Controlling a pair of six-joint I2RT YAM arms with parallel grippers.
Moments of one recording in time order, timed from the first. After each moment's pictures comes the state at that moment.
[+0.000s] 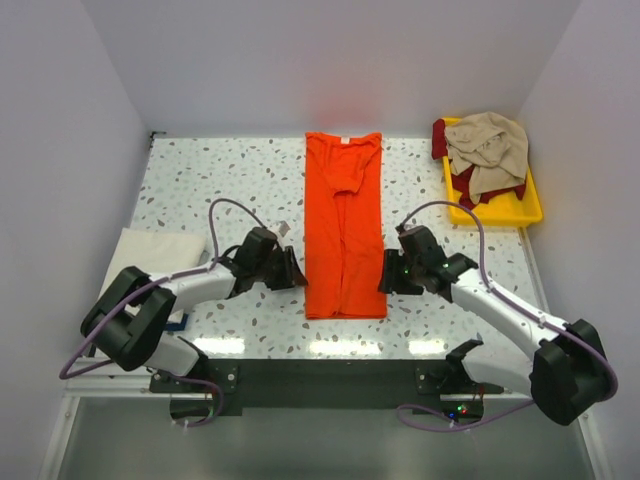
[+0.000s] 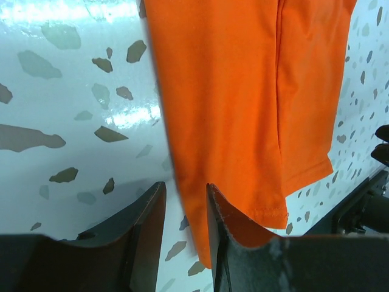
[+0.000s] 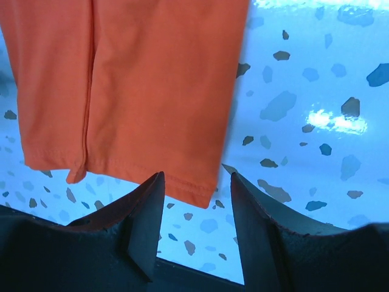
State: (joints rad) left arm -0.58 1.46 0.58 0.04 0.24 -0.72; right arm 0.53 1.15 0.68 -0.54 -0.03 0.55
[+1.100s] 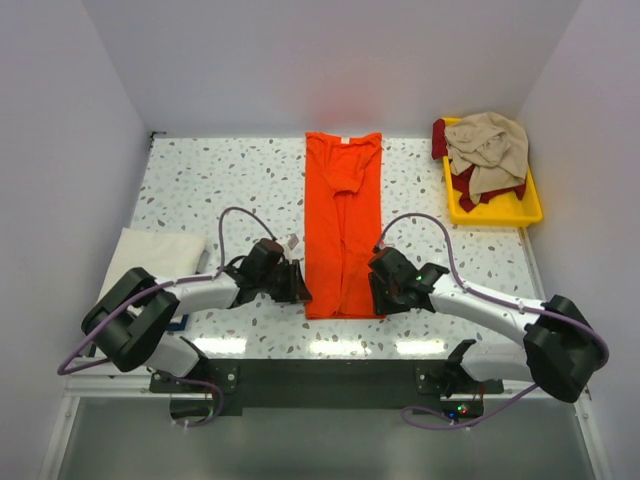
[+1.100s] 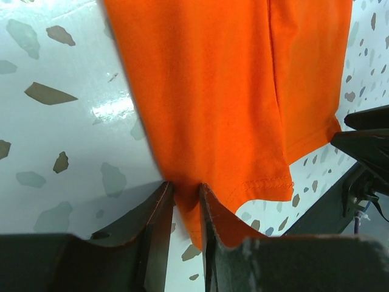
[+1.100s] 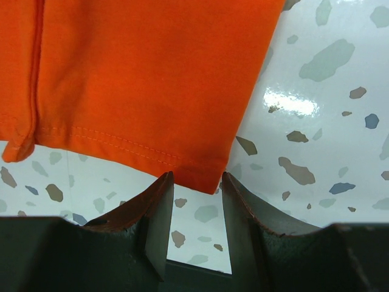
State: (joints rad) left arm -0.67 1.45 0.52 0.09 0.28 -0.71; right arm 0.79 1.24 0.65 -0.57 0.13 0.61
